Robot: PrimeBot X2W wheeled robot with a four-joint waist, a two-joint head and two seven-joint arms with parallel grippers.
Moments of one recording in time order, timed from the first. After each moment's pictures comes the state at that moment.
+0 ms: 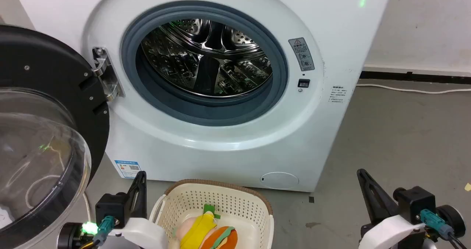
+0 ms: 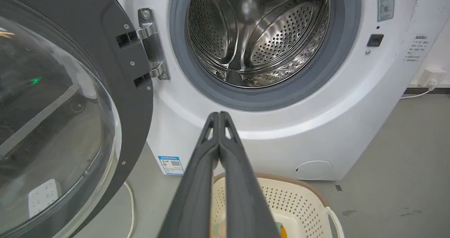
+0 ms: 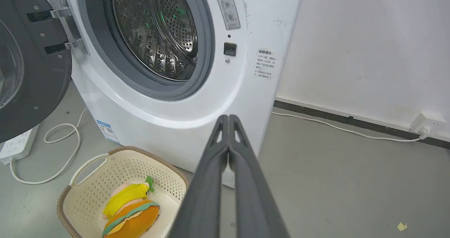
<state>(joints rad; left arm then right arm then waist) 0.02 0.05 0.00 0.00 0.00 0.01 0.00 0.01 -0.05 0.00 0.00 0.01 0.13 0.00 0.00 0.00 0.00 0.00</state>
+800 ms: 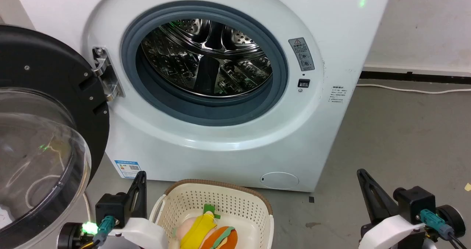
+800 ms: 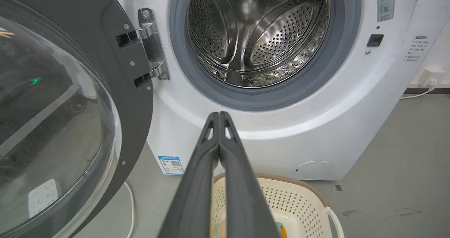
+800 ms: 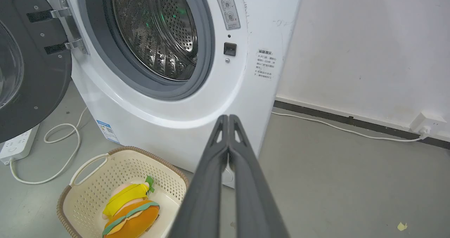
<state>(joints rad) 0.02 0.05 0.00 0.00 0.00 0.01 0.00 0.01 -0.05 0.00 0.00 0.01 0.13 0.00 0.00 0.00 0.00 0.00</state>
